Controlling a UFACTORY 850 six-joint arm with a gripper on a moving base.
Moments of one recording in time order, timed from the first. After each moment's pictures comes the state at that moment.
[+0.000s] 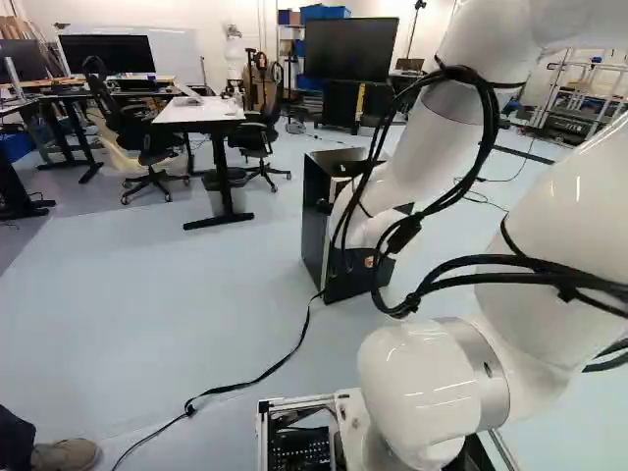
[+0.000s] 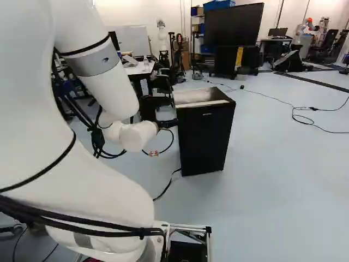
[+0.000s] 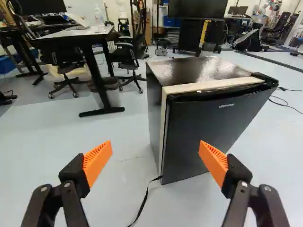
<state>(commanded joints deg) 0.0 5.1 -14.8 0.0 50.0 0.0</state>
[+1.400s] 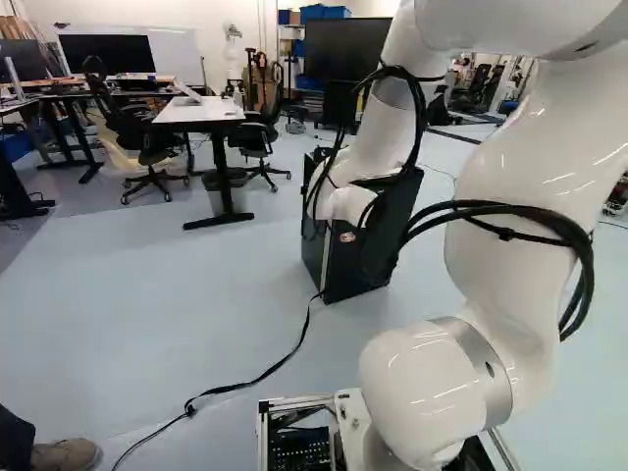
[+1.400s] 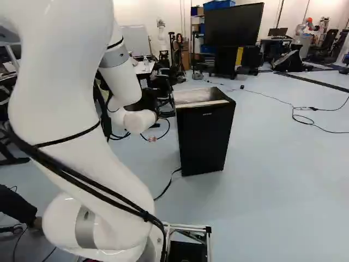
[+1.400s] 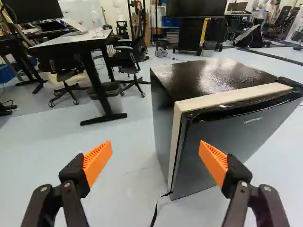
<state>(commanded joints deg) 6.1 -9.3 -29.8 8.3 50.0 0.0</state>
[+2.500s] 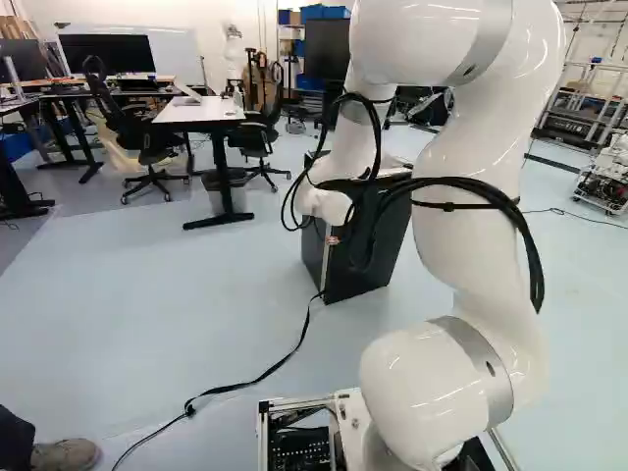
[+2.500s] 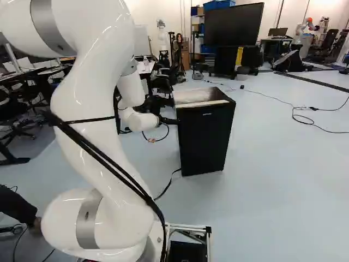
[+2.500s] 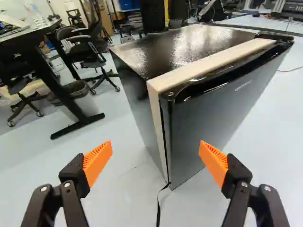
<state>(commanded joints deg) 8.1 -24.3 -39.7 27.2 50.0 0.0</state>
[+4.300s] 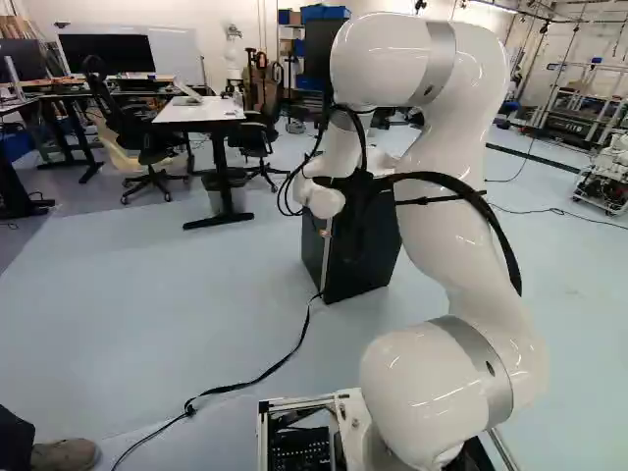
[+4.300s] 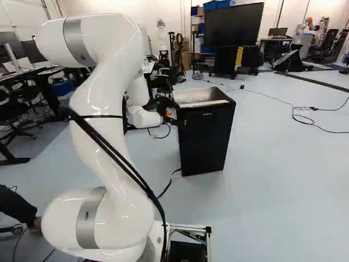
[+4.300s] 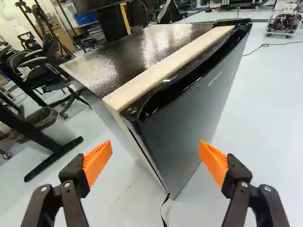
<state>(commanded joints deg) 7.6 -32.7 -50.0 41.1 51.3 0.0</state>
